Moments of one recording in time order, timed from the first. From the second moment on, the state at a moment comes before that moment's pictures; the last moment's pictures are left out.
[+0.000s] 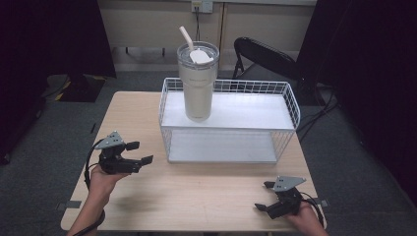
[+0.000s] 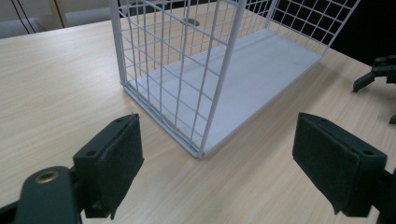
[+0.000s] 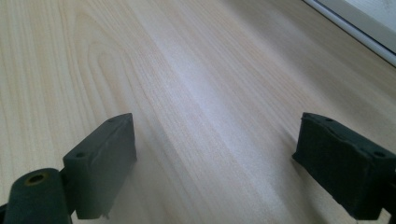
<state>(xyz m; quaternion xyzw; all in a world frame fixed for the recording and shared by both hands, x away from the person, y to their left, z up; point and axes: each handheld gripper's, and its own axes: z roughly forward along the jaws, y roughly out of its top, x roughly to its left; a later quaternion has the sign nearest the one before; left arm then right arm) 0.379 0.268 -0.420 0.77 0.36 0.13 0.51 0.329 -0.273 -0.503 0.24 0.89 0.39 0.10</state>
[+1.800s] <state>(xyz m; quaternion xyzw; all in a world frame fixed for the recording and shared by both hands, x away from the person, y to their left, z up) 0.353 0.280 -0.483 0.80 0.36 0.13 0.46 0.329 -0.273 -0.503 0.24 0.89 0.39 0.10</state>
